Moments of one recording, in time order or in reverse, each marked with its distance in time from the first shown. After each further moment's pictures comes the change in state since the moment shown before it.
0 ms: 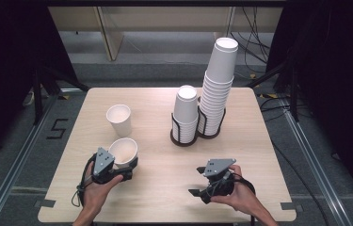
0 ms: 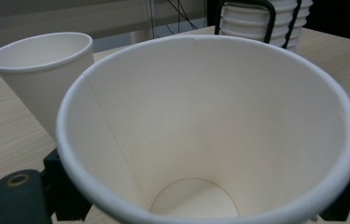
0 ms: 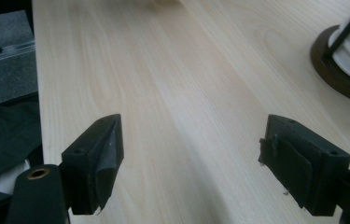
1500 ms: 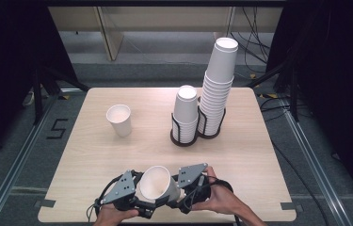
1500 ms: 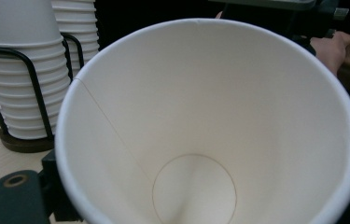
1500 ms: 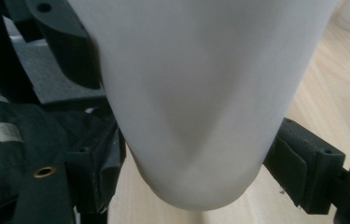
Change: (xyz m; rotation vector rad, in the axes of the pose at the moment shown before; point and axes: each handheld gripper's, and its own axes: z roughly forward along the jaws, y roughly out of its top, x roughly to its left) left arm -0.090 0.004 -0.026 -0.159 -0.619 0.012; right arm 0.042 0.049 0.034 -0.021 0.222 -0.190
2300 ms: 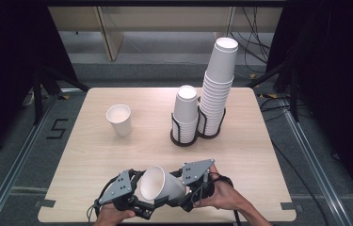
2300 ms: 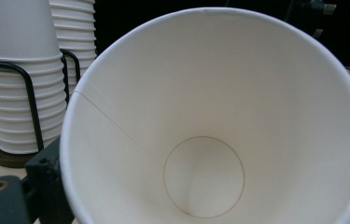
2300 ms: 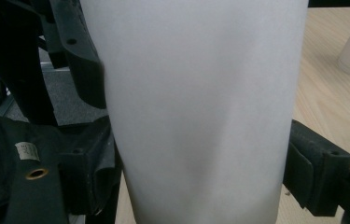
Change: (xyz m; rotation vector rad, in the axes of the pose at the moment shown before) left arm 0.004 -0.002 -0.004 -0.038 -0.025 -0.008; right arm -0.006 0.004 -0.011 -0.123 0.050 -0.046
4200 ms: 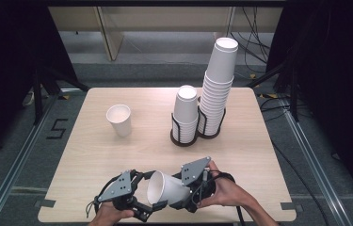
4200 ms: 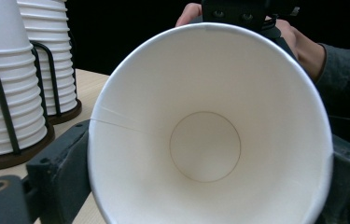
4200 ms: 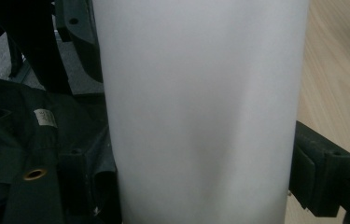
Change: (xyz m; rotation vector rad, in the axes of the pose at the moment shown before) left arm 0.005 -0.002 -0.001 0.037 -0.086 0.026; right arm -0.002 0.005 -0.005 0.132 0.063 -0.021
